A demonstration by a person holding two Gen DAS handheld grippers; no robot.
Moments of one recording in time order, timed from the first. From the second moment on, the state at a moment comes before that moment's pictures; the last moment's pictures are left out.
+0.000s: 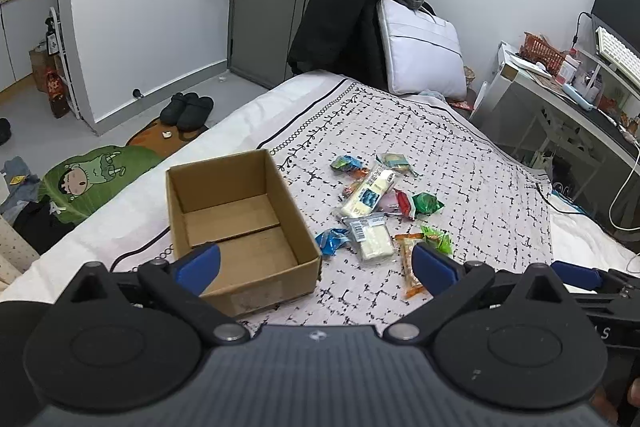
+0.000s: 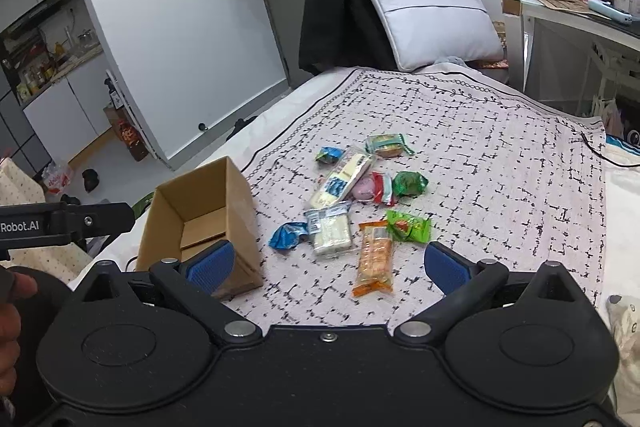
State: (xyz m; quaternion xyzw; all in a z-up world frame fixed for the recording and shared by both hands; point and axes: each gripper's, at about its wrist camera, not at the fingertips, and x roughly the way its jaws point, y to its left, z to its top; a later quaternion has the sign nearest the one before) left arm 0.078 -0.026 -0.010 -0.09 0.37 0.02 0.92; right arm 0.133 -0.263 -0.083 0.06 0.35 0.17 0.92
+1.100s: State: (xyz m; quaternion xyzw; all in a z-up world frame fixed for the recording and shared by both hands) left arm 0.165 -0.092 -0.072 -0.11 0.42 0.03 0.90; right arm 0.222 -0.325 -0.170 0.17 0.41 0.17 0.88
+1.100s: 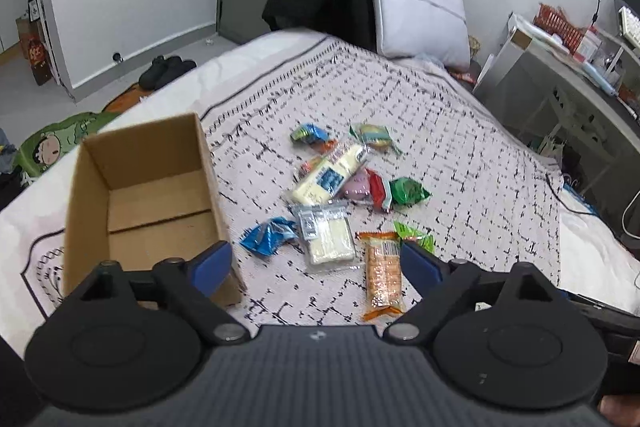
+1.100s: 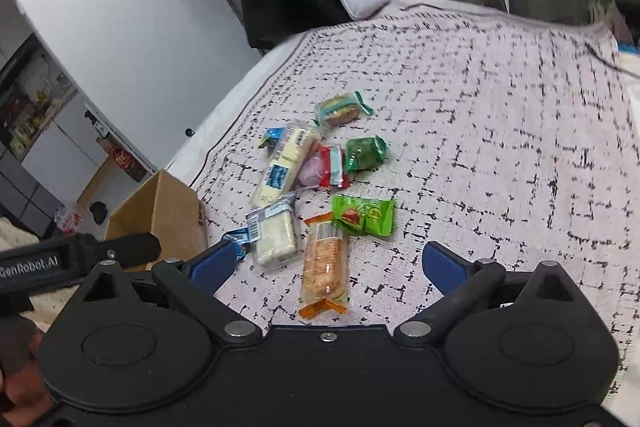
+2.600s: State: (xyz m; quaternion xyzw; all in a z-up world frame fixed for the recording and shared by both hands) left arm 0.284 -0.113 -0.214 -0.17 0.52 0.08 0.83; right arm 0.324 -0.322 -0.258 0.24 0.47 0.13 0.84
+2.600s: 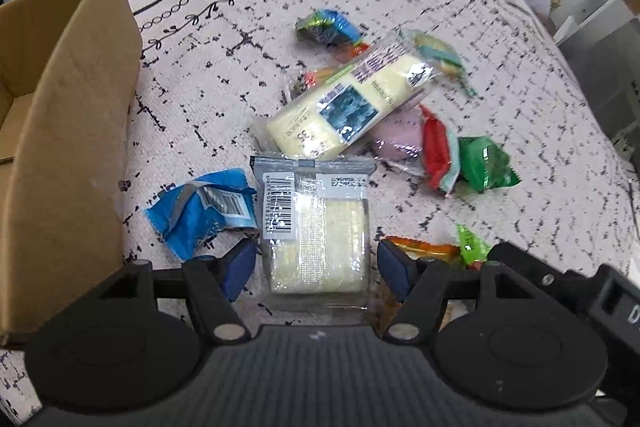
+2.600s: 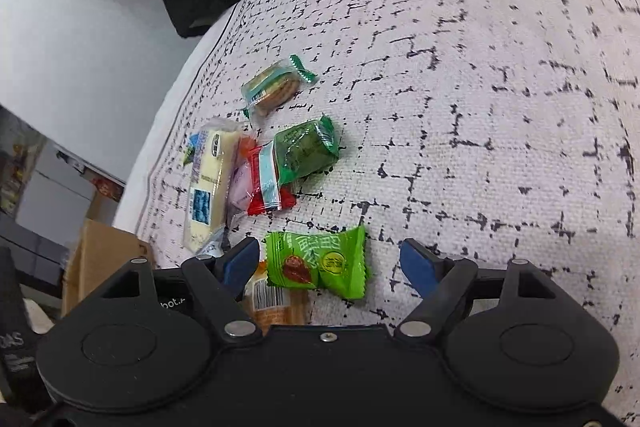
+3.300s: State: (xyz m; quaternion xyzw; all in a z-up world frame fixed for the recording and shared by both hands) left arm 0.264 -0.099 -0.168 -0.11 0.50 0.04 0.86; right arm 0.305 -0.310 -0.239 0.21 0.44 0.15 0.86
